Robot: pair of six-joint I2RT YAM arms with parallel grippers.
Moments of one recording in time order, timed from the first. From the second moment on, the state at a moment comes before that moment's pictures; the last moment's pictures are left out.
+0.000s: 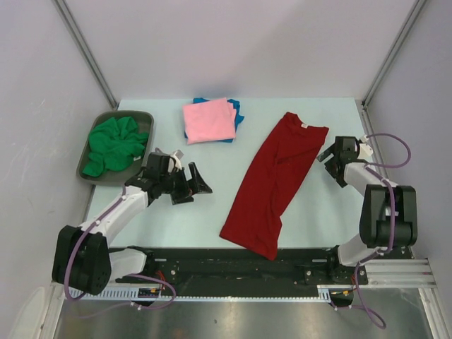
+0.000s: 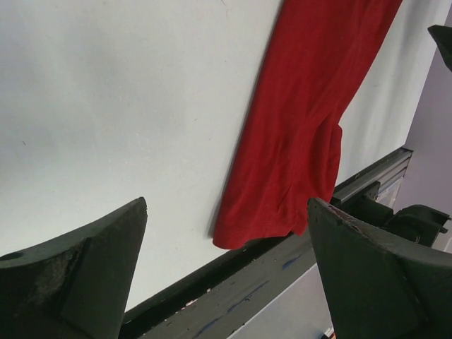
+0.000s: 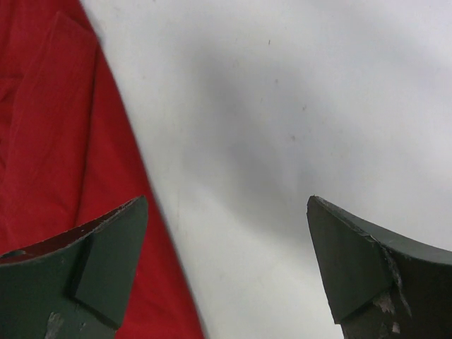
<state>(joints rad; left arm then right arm) -0.28 1.19 0.70 -0.39 0.48 -0.63 -0.04 1.52 0.86 -0.21 0.28 0.81</state>
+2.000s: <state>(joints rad) -0.28 1.28 0.77 -0.41 0.47 -0.61 0.16 2.26 1.88 -0.45 0.20 0.43</state>
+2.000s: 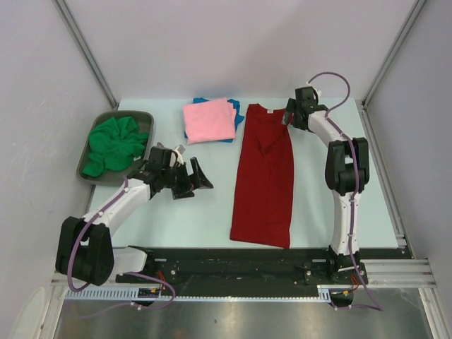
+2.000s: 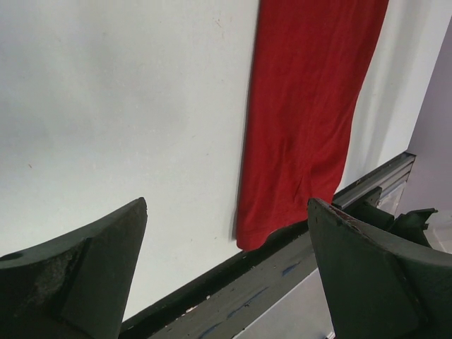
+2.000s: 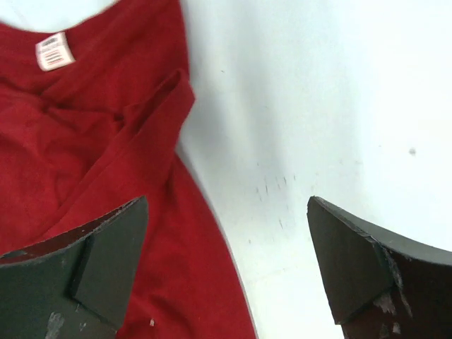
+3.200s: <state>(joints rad) -0.28 1.24 0.71 -0.37 0.48 -0.62 0.60 2.46 2.22 -0.73 0.80 -0.09</state>
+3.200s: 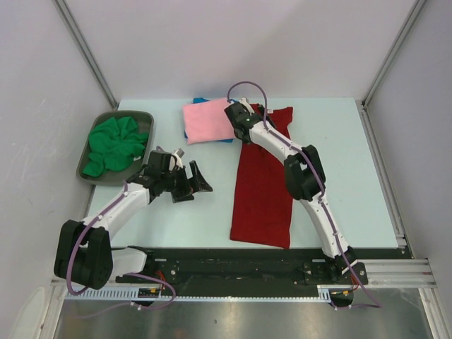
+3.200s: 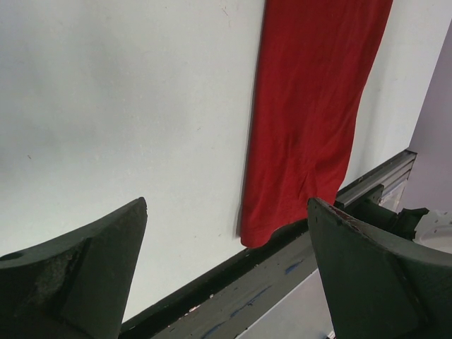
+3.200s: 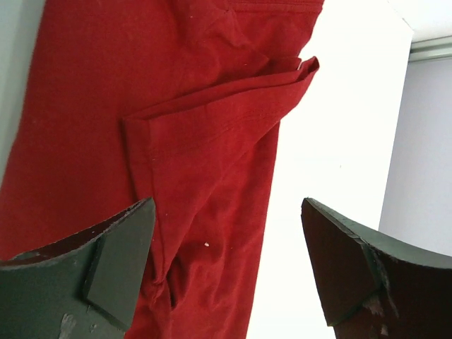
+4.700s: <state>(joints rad) -0.27 1.25 0.71 -0.38 0.48 -0.60 0.58 2.51 2.19 -0.72 0.90 -0.06</state>
